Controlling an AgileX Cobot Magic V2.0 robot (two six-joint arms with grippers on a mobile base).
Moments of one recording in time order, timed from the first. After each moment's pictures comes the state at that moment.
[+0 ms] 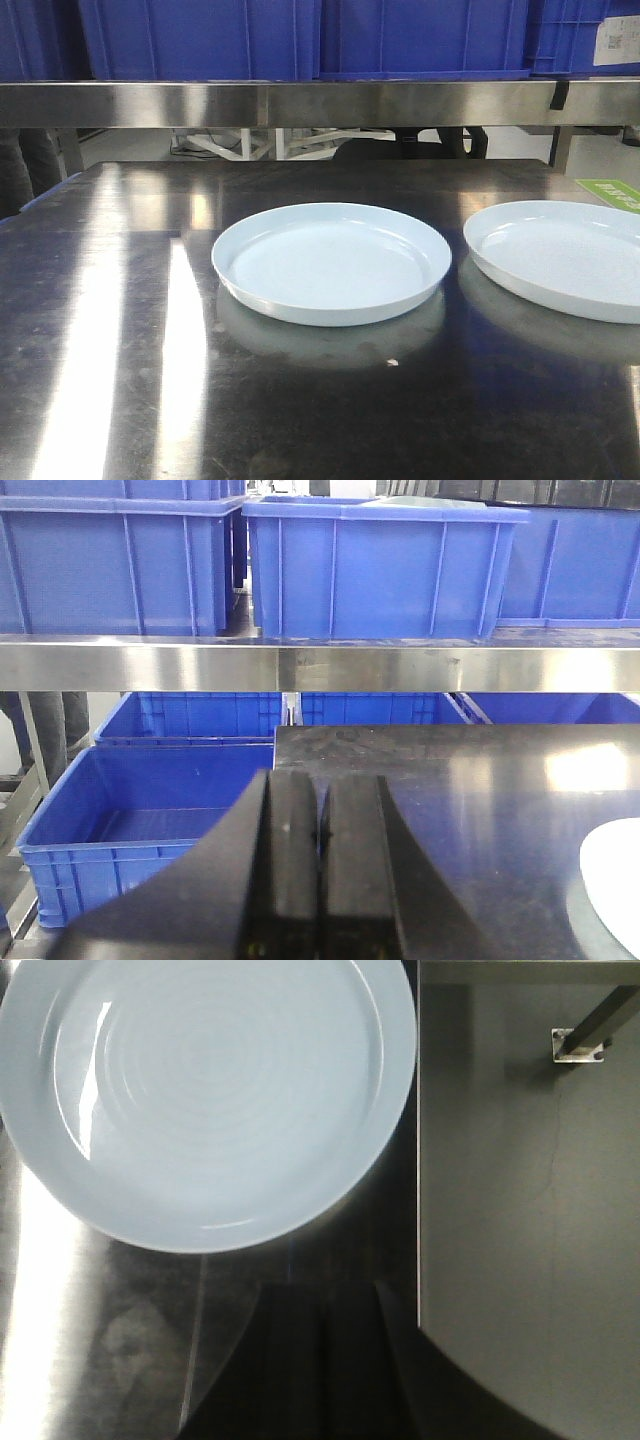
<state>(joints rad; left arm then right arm) -0.12 0.29 -0.23 -0.14 0.04 0.14 -0.04 1.03 -0.72 0.08 0.75 0.00</state>
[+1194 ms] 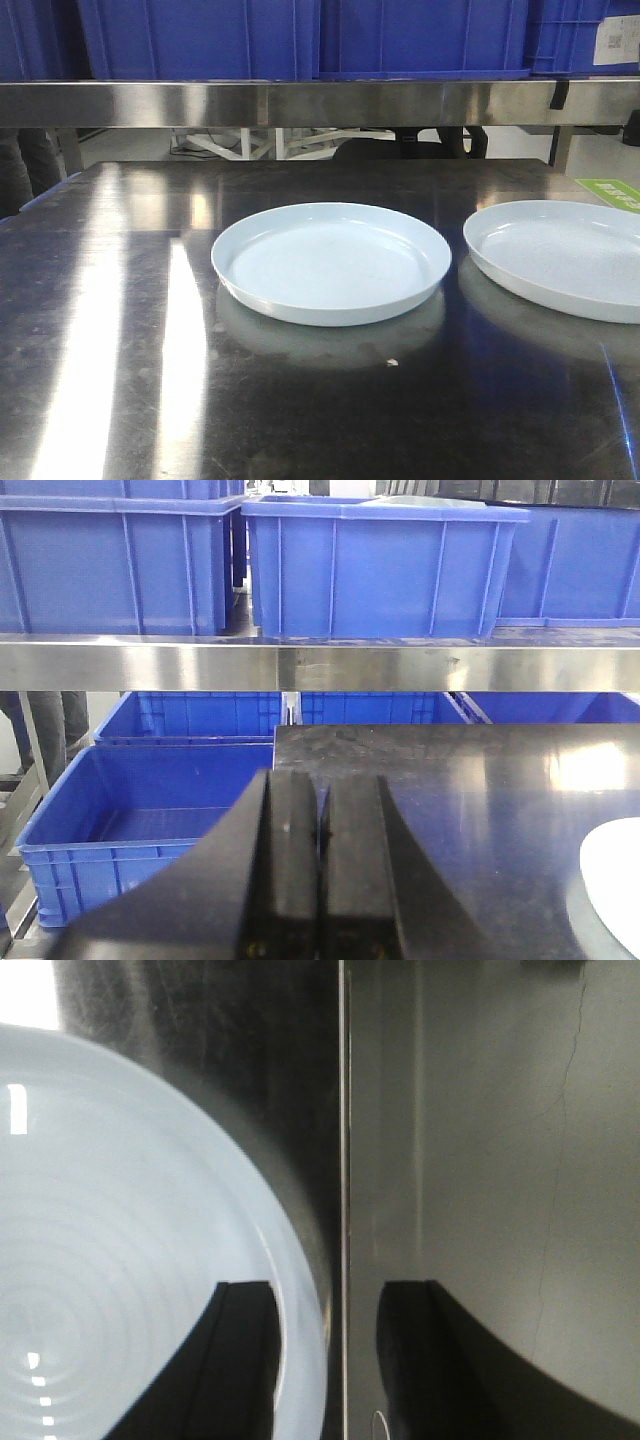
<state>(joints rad) -0.12 0.29 -0.23 -0.14 0.04 0.14 -0.16 1.75 -1.25 0.11 0.87 -0.10</state>
